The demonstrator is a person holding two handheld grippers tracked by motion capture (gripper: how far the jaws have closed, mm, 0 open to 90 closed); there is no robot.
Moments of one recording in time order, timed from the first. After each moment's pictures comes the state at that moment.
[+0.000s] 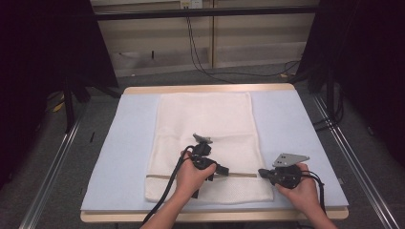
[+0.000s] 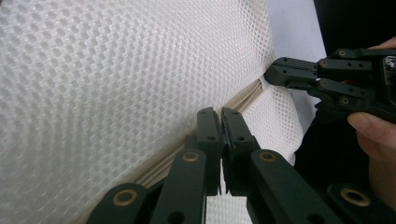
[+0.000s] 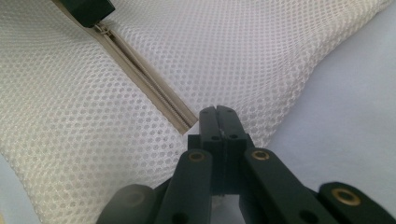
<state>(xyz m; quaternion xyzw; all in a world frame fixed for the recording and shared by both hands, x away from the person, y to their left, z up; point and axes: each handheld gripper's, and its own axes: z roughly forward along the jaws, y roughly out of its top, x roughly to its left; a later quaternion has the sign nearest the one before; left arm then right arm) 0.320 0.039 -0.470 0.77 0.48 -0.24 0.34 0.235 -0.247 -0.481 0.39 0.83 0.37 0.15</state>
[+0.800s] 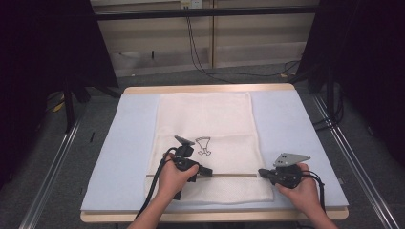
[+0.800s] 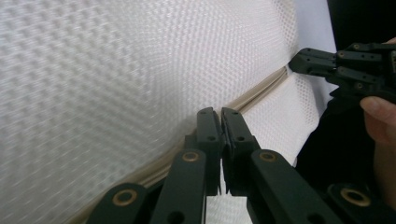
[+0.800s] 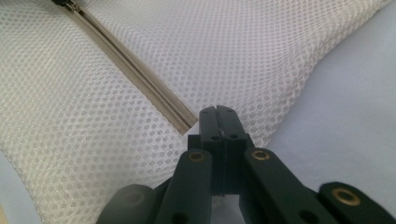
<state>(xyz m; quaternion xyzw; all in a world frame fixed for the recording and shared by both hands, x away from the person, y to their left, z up) 0.321 0.089 -0.472 0.76 0.51 -0.24 0.34 0.236 -0.249 -0.482 0.39 0.83 0.38 0.14</state>
